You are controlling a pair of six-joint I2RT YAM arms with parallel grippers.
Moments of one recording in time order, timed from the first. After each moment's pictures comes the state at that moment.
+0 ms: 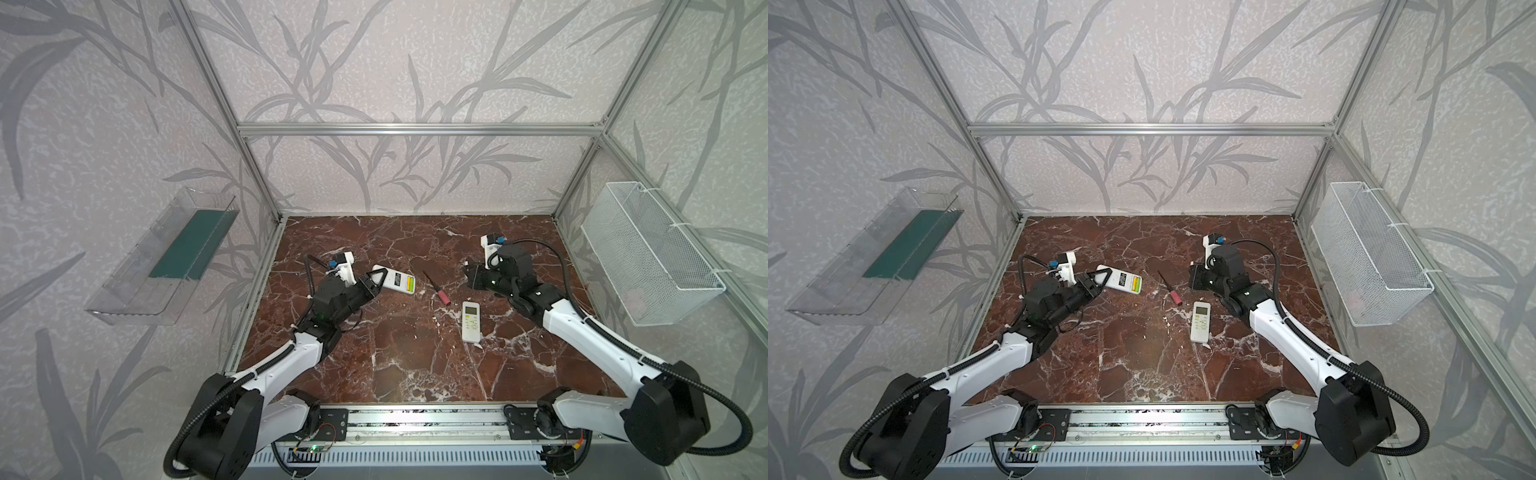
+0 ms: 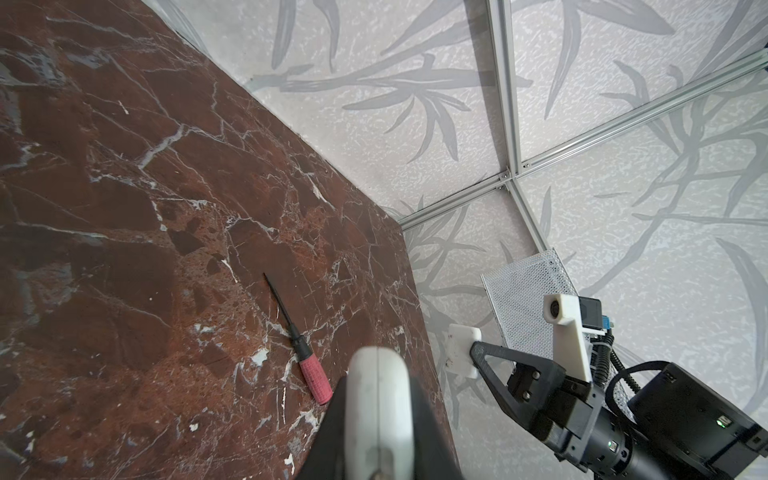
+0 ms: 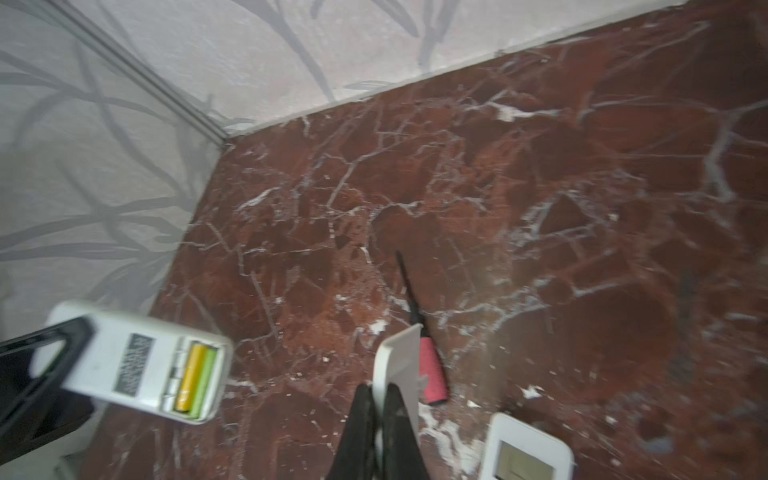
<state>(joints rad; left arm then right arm) -0.38 1.15 0.46 0.55 0.27 -1.02 0.42 1.25 0.88 -0.25 -0.05 0.48</state>
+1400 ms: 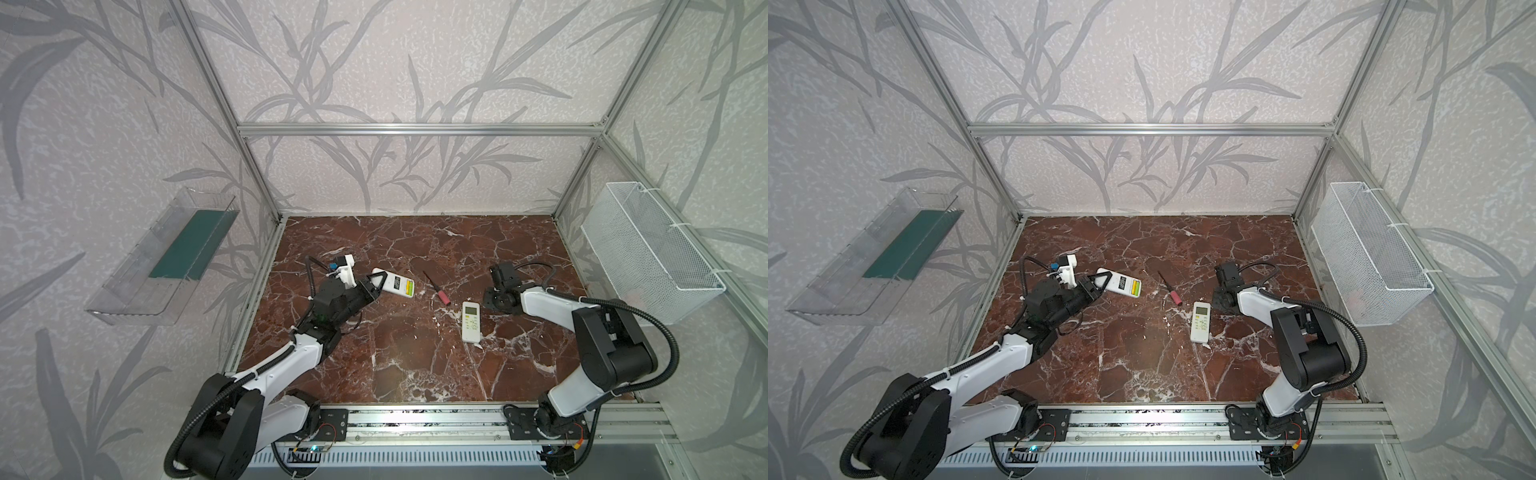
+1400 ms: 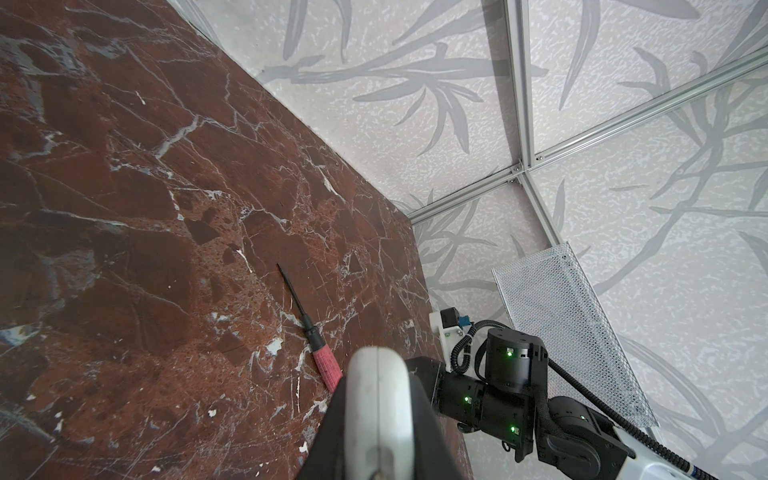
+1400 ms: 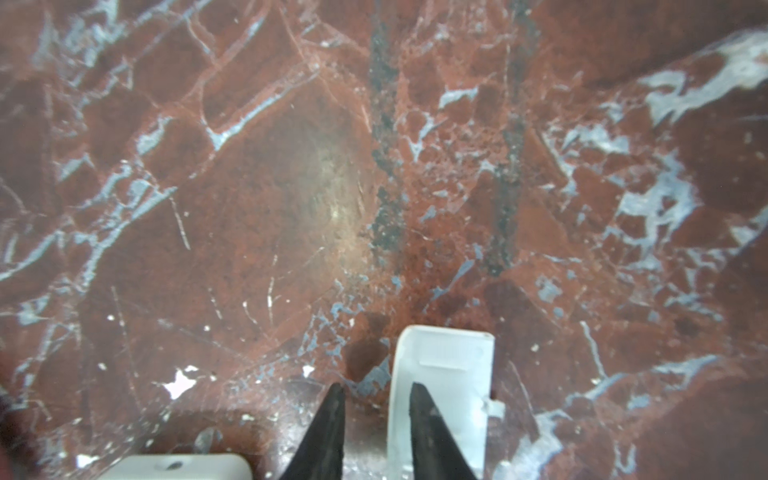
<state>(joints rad) -0.38 1.15 0.45 0.54 0.27 -1.00 0.27 1.63 0.81 -0.27 0.15 0.46</state>
